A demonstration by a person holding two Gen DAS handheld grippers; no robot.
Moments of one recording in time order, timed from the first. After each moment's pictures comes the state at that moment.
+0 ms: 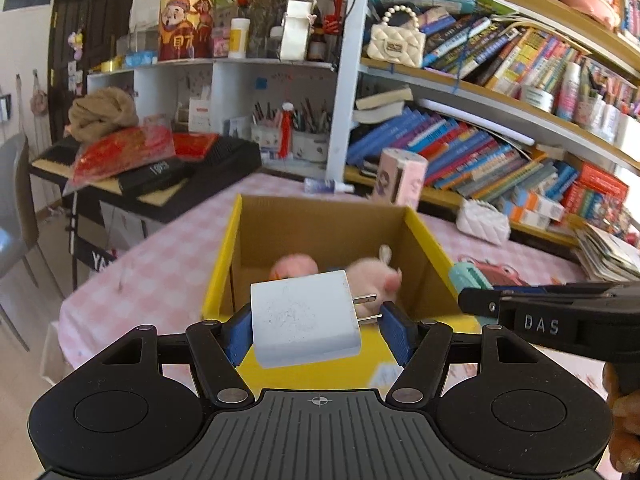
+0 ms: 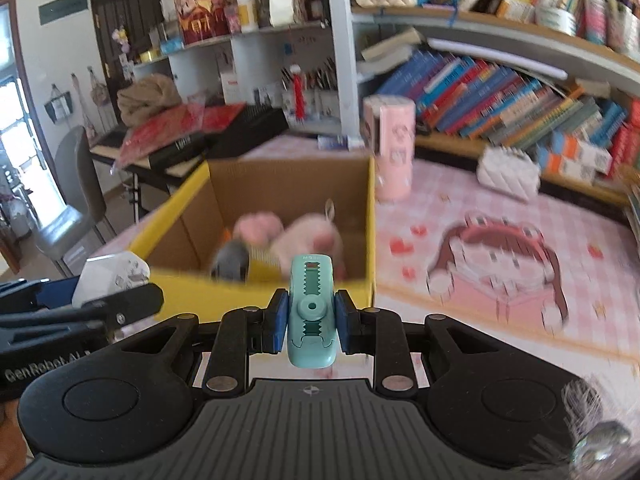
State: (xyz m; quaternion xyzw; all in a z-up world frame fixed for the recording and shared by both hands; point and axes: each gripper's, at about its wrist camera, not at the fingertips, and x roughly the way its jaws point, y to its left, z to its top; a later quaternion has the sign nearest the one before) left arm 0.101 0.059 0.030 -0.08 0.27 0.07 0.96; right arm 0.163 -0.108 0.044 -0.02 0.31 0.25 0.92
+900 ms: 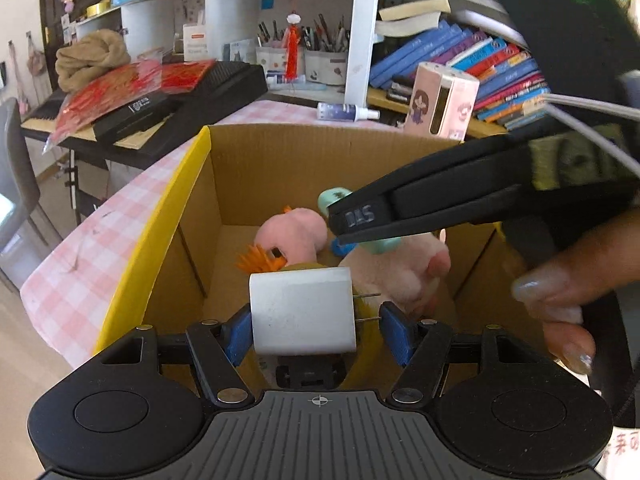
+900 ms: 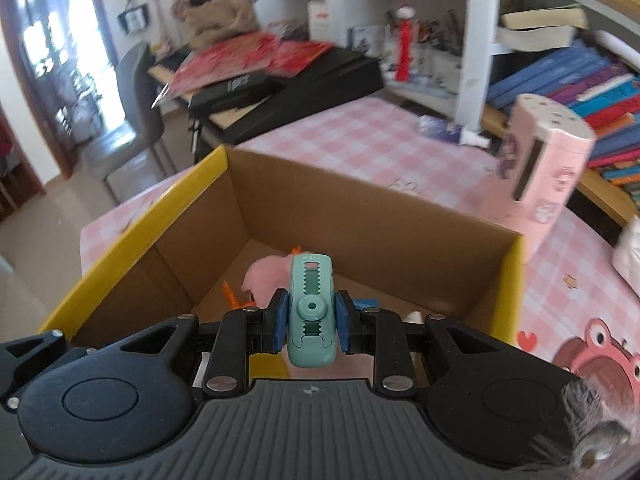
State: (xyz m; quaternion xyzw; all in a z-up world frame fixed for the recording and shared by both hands) left arm 0.207 0.055 -0.026 -0.07 0.39 0.10 0.91; right arm 0.324 0.006 -0.004 -0.13 0.39 0.38 0.83
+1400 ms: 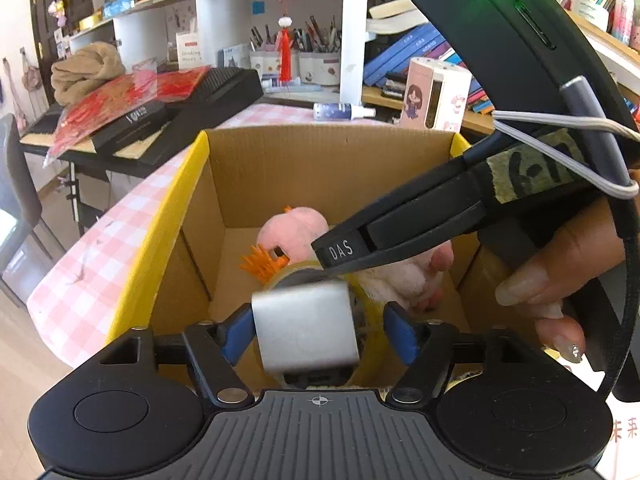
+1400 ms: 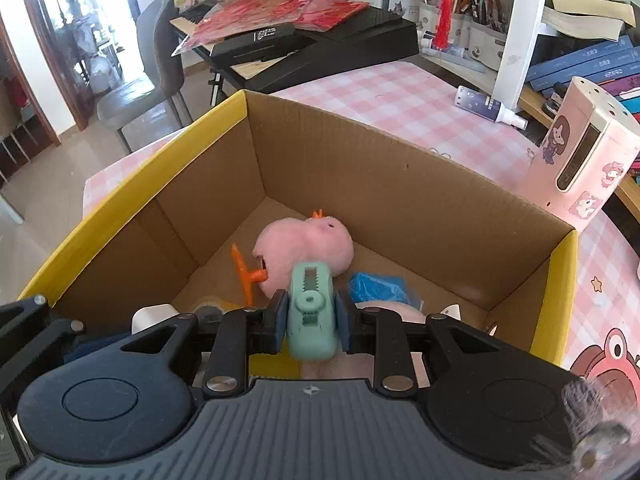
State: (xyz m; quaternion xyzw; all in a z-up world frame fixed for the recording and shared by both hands) left arm 0.200 0.051 -0.023 -0.05 0.38 0.09 0.92; right arm 0.324 0.020 -0.018 -0.17 0.42 0.40 0.79
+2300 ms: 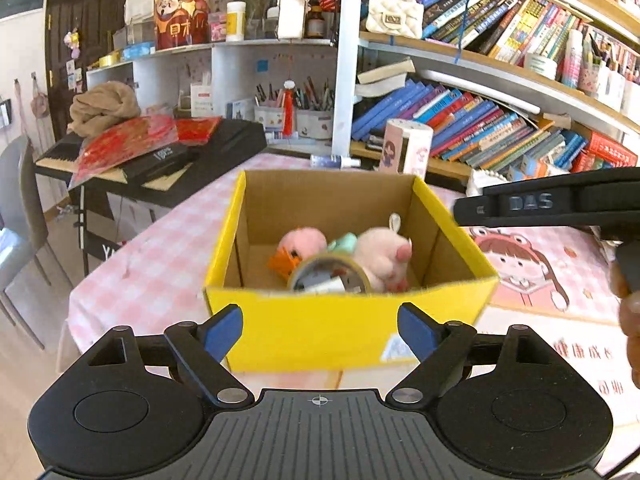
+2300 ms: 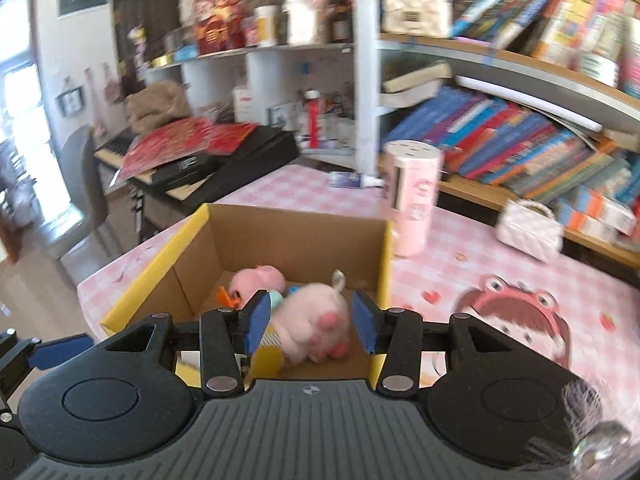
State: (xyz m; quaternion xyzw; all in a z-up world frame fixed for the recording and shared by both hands) left arm 0.089 0.049 0.015 -0.05 0.31 0.07 0.95; right arm 0.187 -0.091 0.062 -0.04 0.29 0.24 0.92
